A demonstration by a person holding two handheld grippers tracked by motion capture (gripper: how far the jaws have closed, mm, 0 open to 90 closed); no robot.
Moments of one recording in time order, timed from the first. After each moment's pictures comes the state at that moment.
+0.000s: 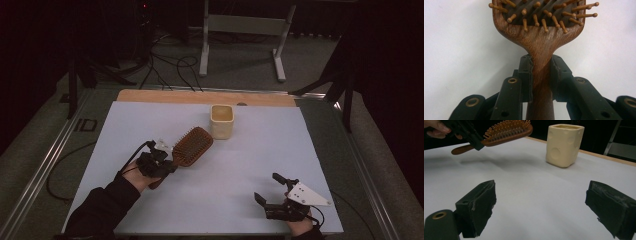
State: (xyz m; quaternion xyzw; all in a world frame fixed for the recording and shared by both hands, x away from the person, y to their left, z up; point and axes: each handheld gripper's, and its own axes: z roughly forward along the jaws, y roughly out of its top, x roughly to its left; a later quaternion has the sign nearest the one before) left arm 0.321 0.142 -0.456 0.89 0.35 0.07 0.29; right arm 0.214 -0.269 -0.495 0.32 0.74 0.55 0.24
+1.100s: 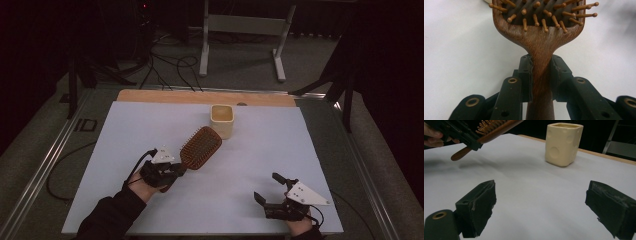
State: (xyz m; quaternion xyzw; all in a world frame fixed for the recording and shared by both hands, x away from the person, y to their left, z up) left arm 0.295 0.135 -0.465 0.86 0.31 0.10 0.39; right arm 0.215 -0.268 -0.496 0.32 0.74 0.54 0.24
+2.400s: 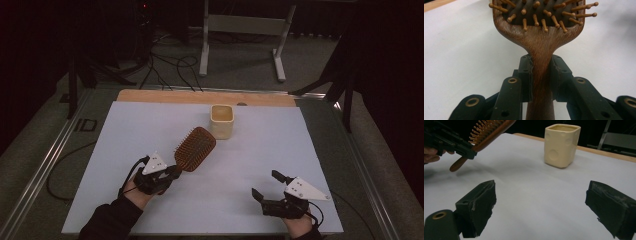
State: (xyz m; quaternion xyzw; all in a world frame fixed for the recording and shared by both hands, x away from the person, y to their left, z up) left arm 0.277 0.148 -0.476 0.84 0.31 0.15 0.42; right arm 0.212 -0.253 -0.466 0.36 0.74 0.52 0.23
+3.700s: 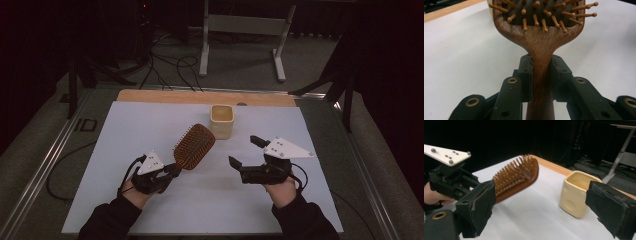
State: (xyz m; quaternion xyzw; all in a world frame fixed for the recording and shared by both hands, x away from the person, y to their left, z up) left arm 0.275 0.153 -0.469 0.83 0.31 0.15 0.45; right arm 0.262 -0.187 -0.369 0.31 0.75 0.55 0.21
